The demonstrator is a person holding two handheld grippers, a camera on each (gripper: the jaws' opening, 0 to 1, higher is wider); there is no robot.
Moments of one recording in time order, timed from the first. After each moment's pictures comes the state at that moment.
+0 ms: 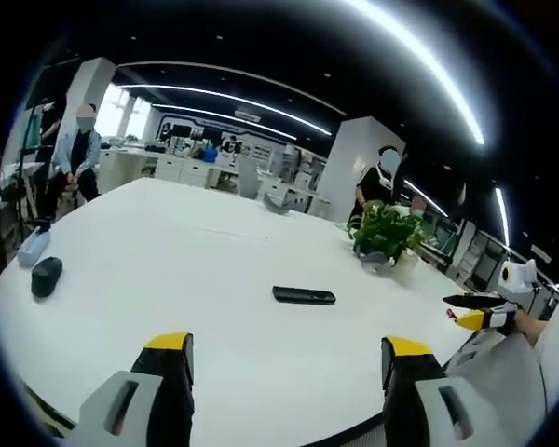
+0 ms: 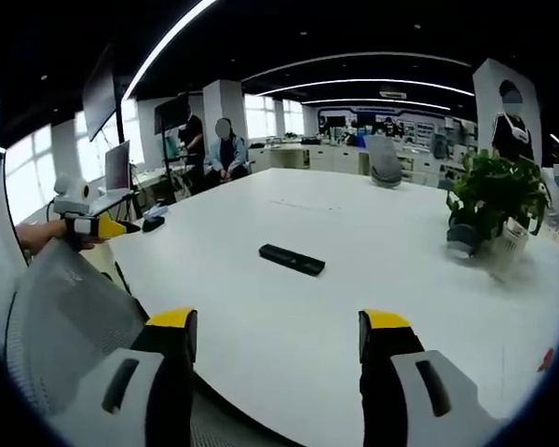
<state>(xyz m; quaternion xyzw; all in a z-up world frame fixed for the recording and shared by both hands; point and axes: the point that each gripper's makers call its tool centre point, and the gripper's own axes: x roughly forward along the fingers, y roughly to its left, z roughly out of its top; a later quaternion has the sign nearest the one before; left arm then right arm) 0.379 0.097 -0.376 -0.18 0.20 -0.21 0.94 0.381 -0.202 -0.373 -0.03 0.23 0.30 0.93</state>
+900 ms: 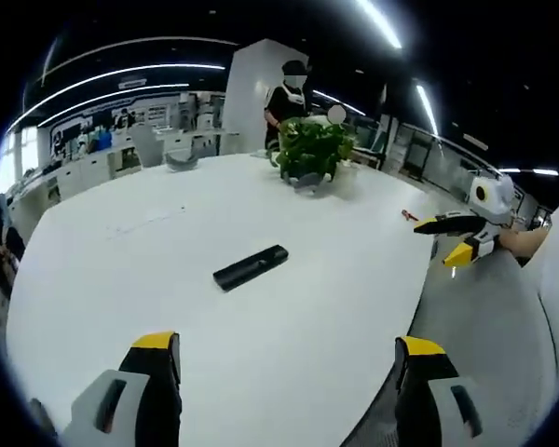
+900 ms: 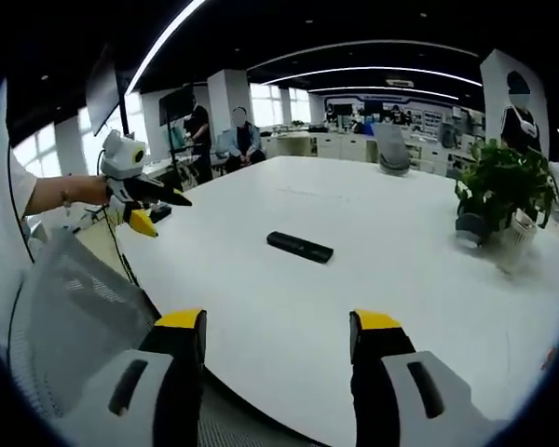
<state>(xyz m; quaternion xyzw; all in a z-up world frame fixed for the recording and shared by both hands) 0.435 0.027 -0.391 0.06 0.32 -0.42 0.85 0.376 -0.202 -0.382 -0.03 0.25 0.31 0.92</state>
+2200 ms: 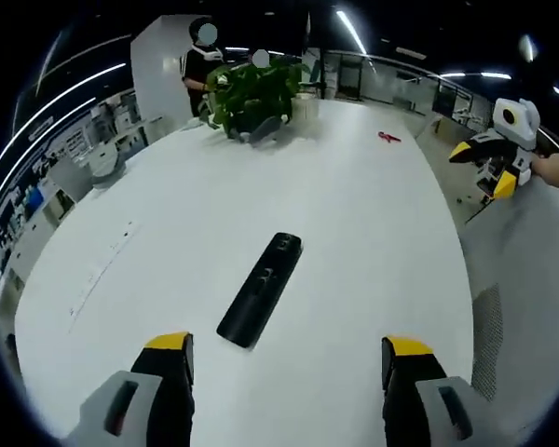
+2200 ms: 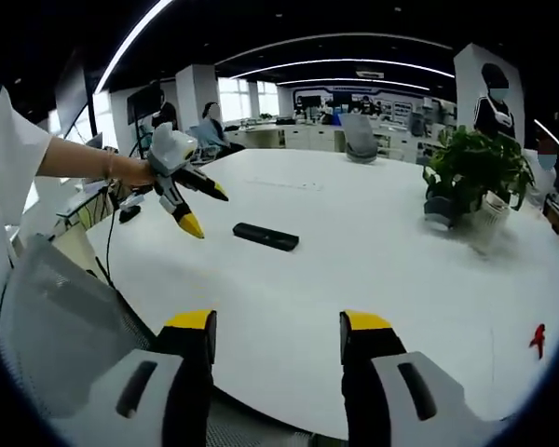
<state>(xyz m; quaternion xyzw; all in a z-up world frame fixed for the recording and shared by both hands) 0.546 -0.014 -0.456 0.25 0.35 -0.50 0.75 0.381 -0.228 -0.392 -0.03 0.28 0.24 0.93</state>
